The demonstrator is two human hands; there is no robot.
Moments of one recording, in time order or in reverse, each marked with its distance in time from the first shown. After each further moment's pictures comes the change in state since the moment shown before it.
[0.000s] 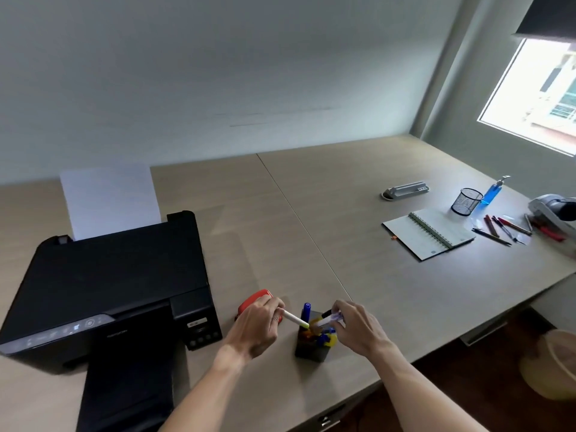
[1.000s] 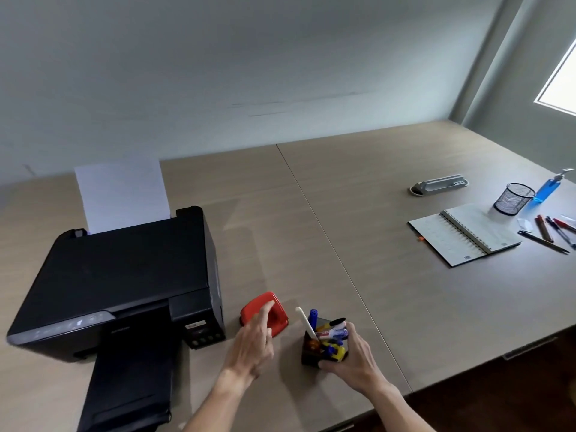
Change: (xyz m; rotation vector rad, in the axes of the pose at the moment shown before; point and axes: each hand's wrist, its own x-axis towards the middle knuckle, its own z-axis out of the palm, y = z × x) left_hand -0.013 -0.015 0.049 0.044 0.015 -0.341; right_hand 0.003 0.046 0.064 0.460 -0.080 0.153
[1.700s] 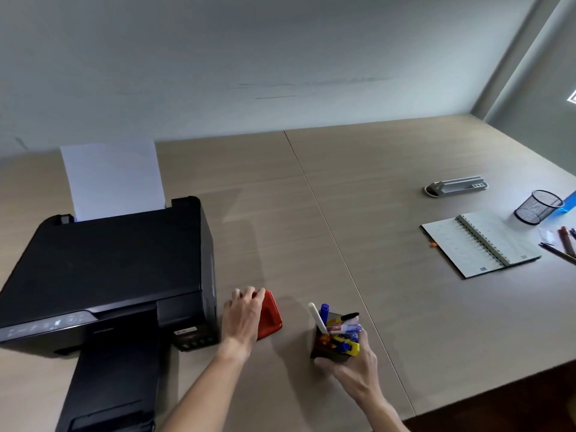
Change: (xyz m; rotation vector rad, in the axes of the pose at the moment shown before) left_hand 0.074 -0.014 0.001 0.463 -0.043 -0.153; right_hand 0.024 -0.003 0.005 0.175 0.191 0.092
